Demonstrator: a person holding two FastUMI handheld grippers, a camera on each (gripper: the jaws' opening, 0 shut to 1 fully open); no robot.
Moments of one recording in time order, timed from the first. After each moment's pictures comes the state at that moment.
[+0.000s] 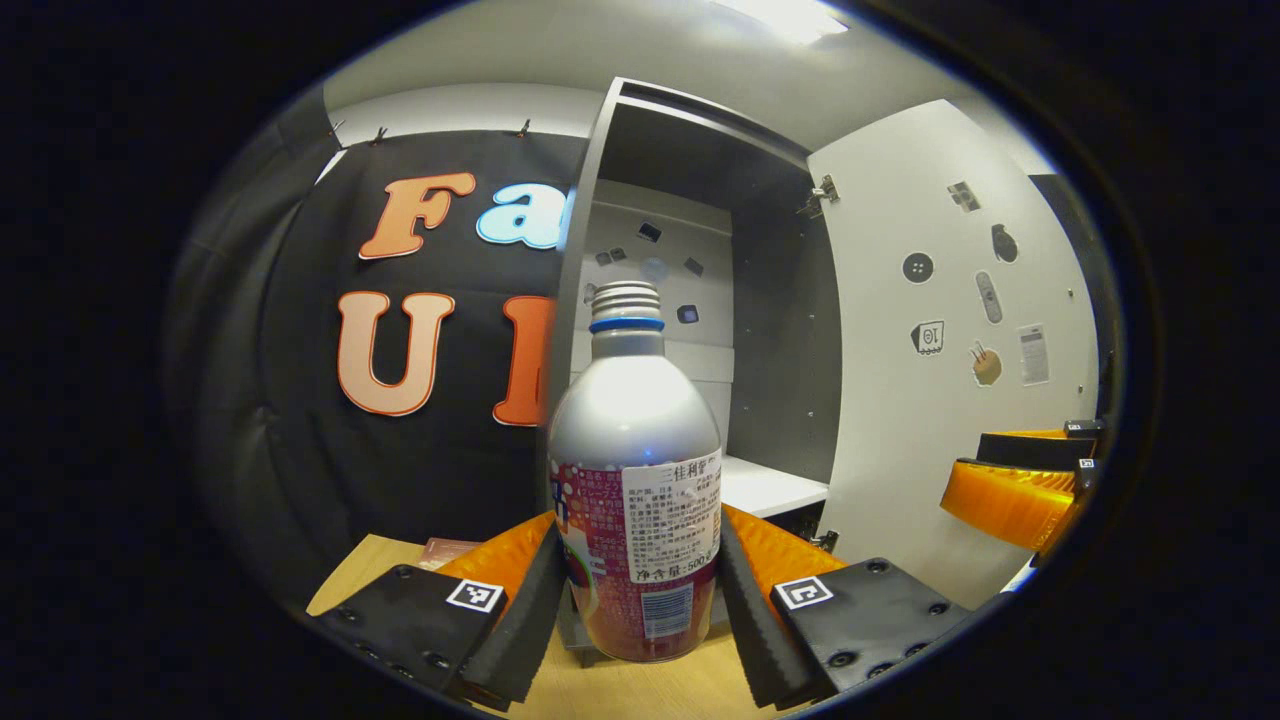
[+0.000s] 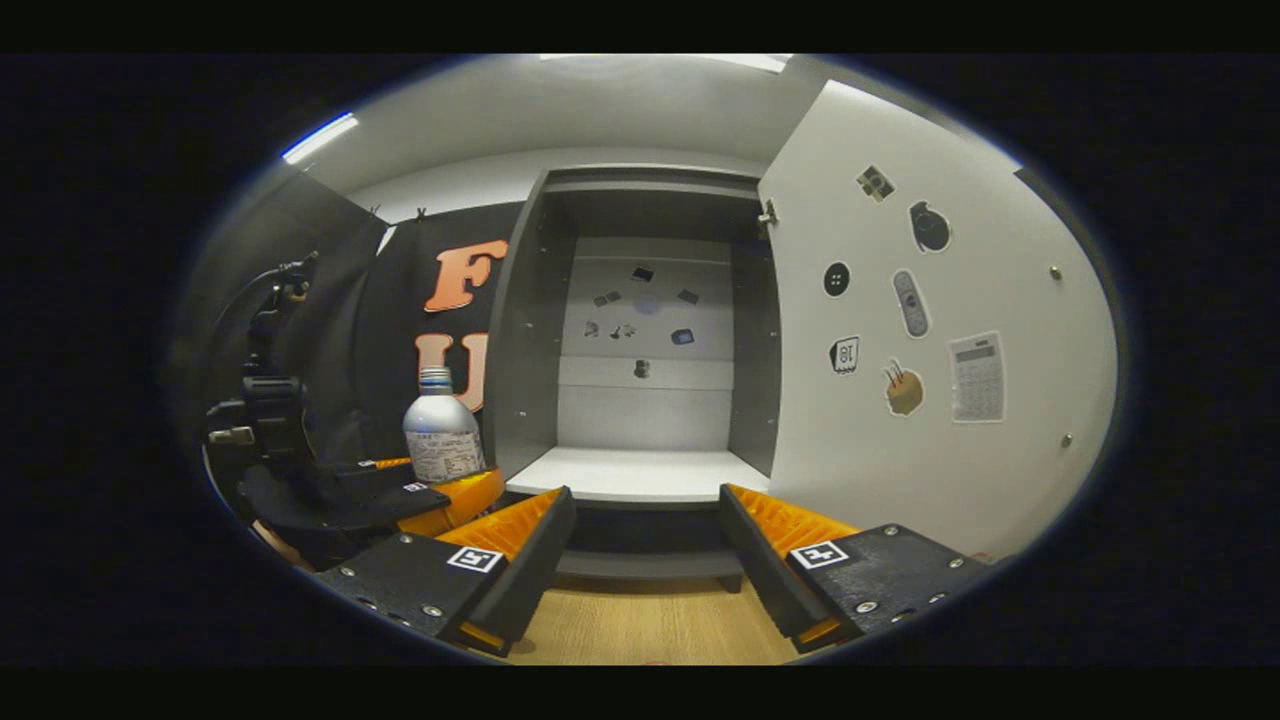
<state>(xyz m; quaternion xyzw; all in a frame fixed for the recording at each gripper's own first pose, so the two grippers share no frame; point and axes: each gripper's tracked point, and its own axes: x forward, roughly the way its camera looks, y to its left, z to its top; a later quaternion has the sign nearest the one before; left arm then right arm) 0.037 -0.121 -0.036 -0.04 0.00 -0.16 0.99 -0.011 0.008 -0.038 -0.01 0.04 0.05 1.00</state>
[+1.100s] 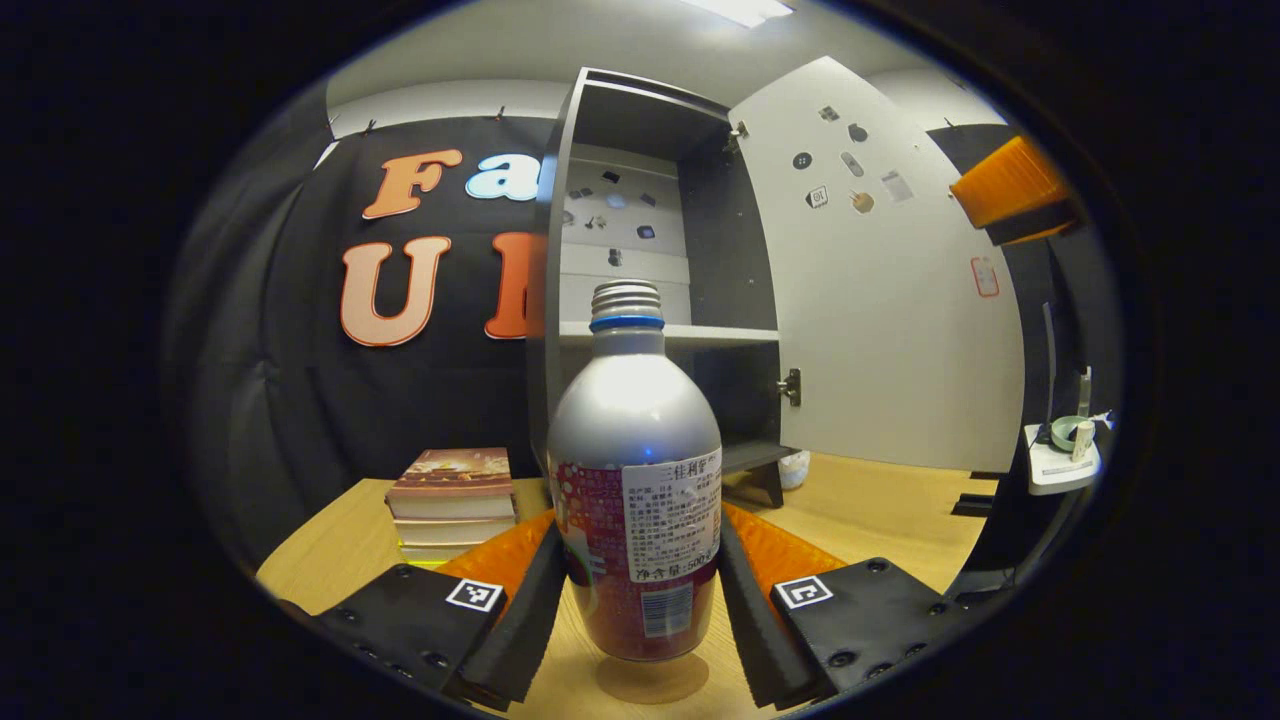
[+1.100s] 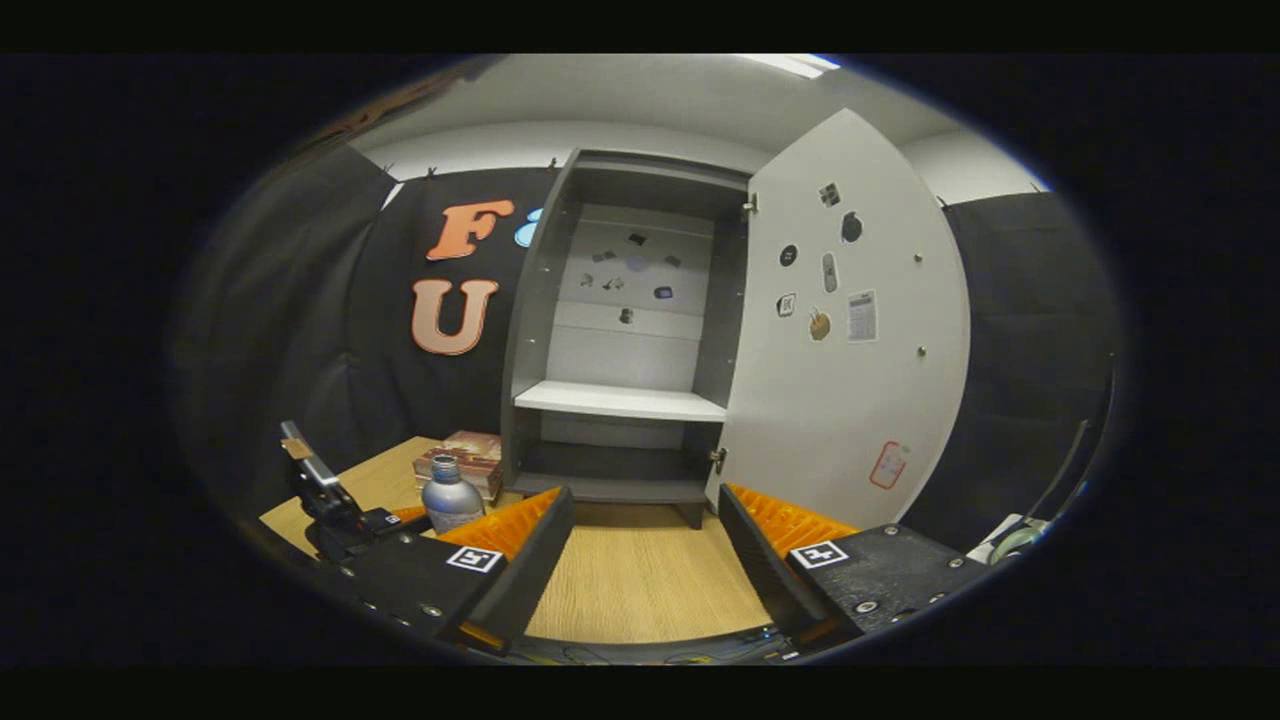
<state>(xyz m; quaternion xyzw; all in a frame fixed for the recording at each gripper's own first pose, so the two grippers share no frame) -0.063 -0.121 -0.255 0.01 0.03 -0.19 0.98 -0.134 0.008 -0.114 -0.06 0.11 0.01 0.99</state>
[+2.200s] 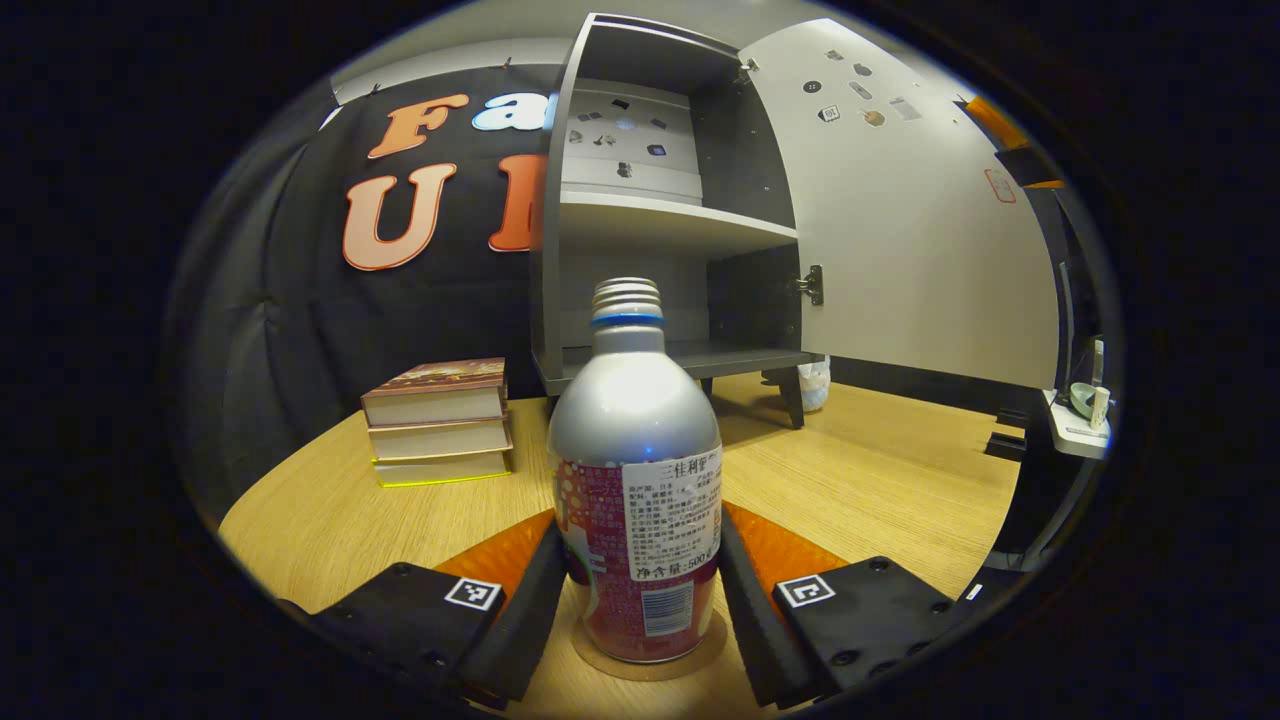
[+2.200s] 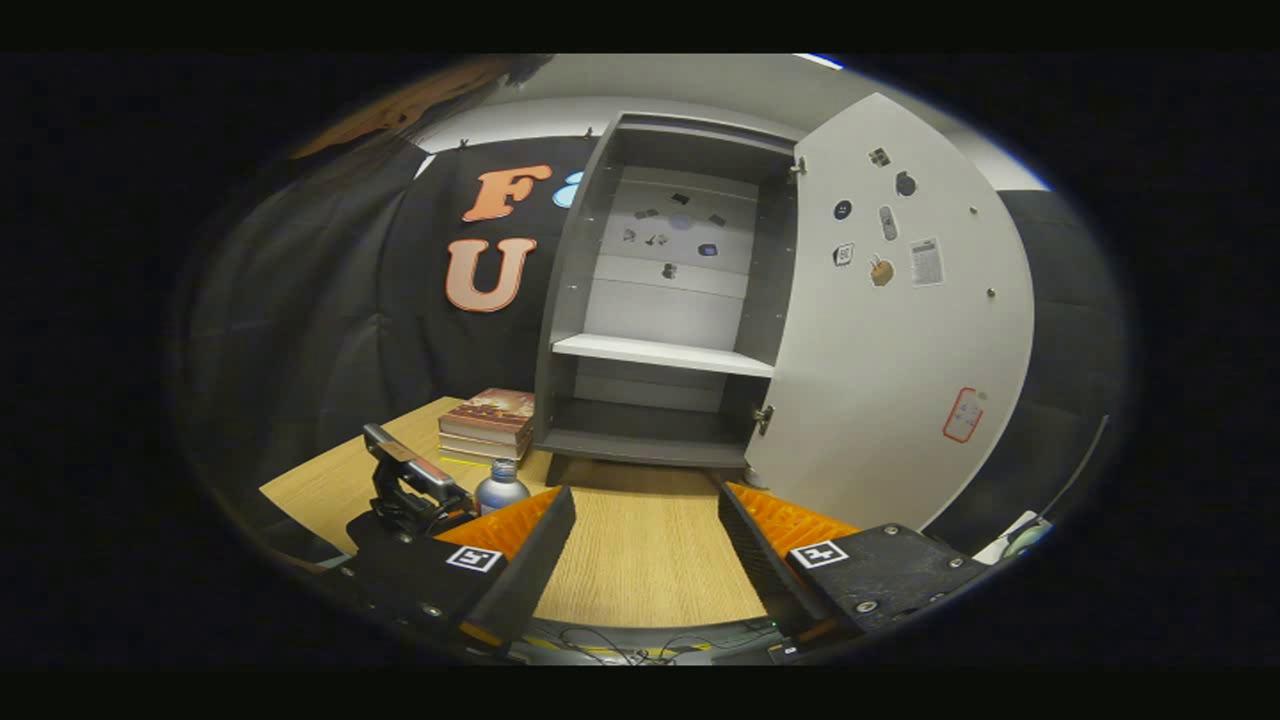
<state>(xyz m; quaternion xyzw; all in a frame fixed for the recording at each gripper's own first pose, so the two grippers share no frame) -0.060 -0.124 -0.337 0.02 0.11 -0.17 0.98 -0.135 0.033 -0.165 -0.08 0.17 0.06 0.98</state>
